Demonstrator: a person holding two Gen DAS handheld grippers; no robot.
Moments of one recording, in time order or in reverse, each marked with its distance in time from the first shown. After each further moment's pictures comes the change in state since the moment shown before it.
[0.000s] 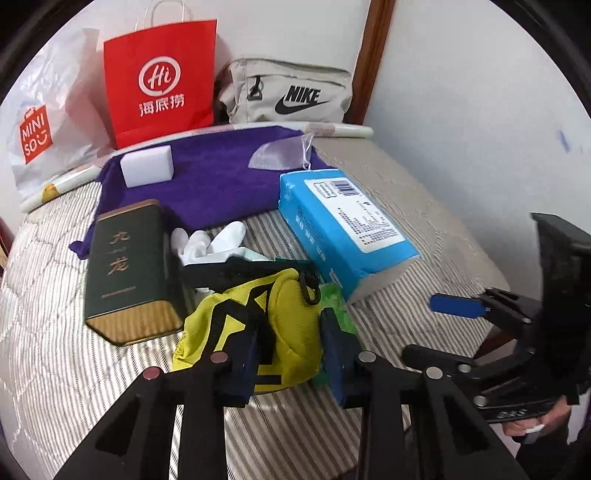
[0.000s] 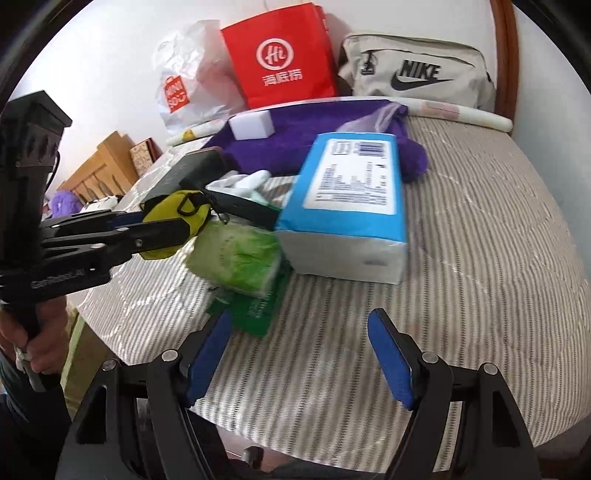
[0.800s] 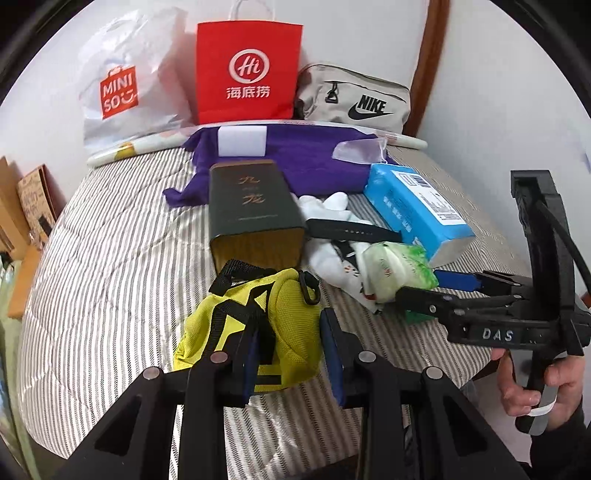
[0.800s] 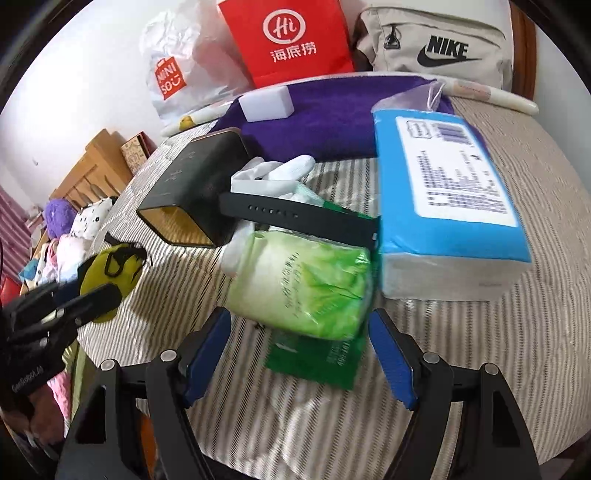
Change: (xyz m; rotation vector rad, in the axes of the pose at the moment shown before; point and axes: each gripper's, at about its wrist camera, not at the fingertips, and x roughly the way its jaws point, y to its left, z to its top) left arm -0.034 0.076 -0.057 -0.127 -0.037 0.138; right arm 0.061 0.052 0.026 0.085 0.070 -0.008
